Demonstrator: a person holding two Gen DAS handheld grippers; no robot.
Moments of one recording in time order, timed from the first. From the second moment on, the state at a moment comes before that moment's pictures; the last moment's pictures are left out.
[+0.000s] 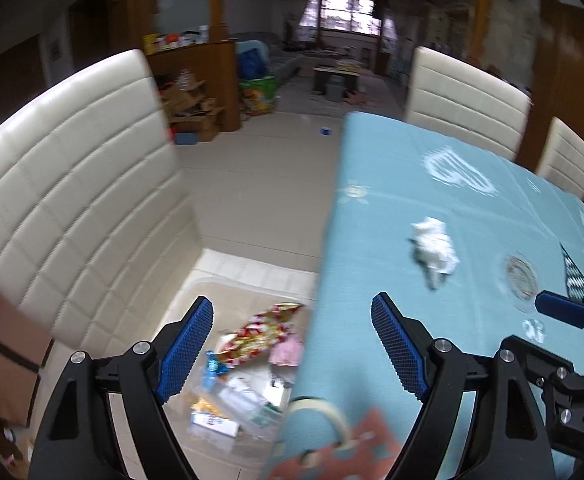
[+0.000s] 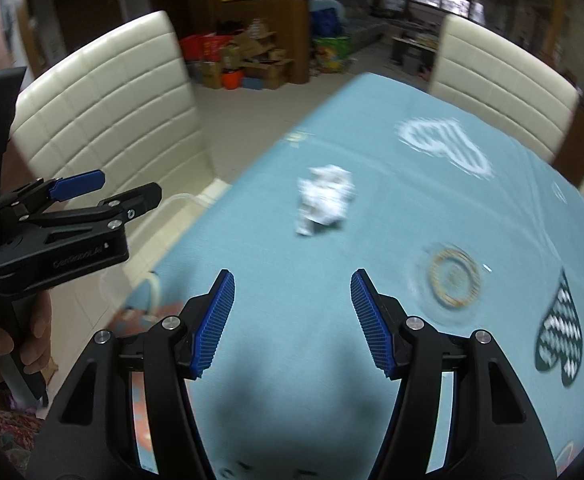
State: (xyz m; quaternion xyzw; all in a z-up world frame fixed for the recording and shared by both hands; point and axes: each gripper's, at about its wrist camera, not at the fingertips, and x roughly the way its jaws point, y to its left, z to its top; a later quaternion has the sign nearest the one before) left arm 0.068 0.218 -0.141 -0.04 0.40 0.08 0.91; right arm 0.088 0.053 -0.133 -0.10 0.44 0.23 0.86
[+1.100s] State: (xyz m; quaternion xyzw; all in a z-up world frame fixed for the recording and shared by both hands) left arm 0.193 0.105 -0.197 0.05 0.46 -0.02 0.88; right arm 0.186 -0.045 -0.200 -0.05 0.49 0.11 0.86
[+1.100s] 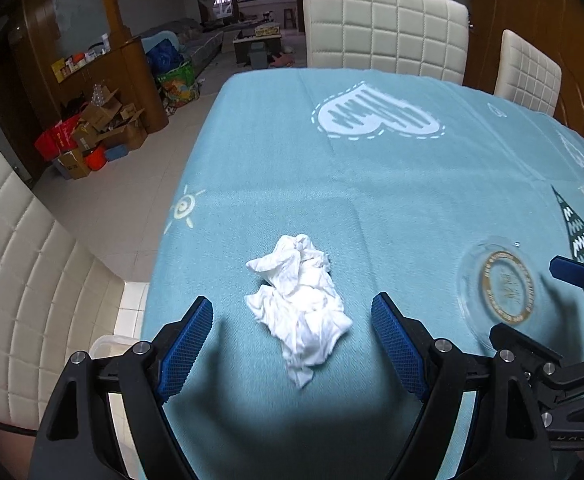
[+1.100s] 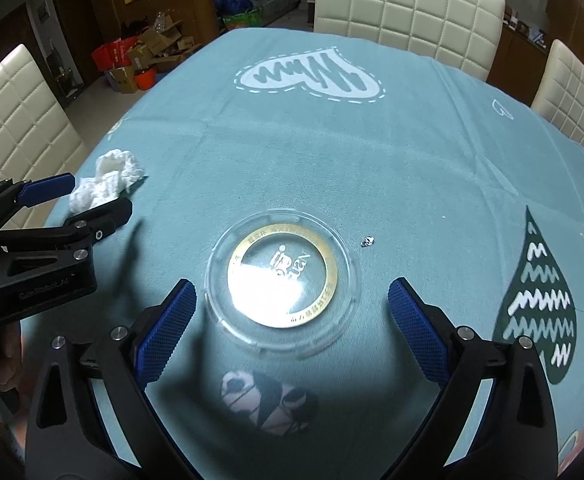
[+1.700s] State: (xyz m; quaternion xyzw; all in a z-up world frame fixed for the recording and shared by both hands) left arm 0.173 0.103 -0.185 0.06 0.44 -0.04 0.89; right arm 0.164 -0.032 -0.177 -0.06 0.46 0.15 0.87
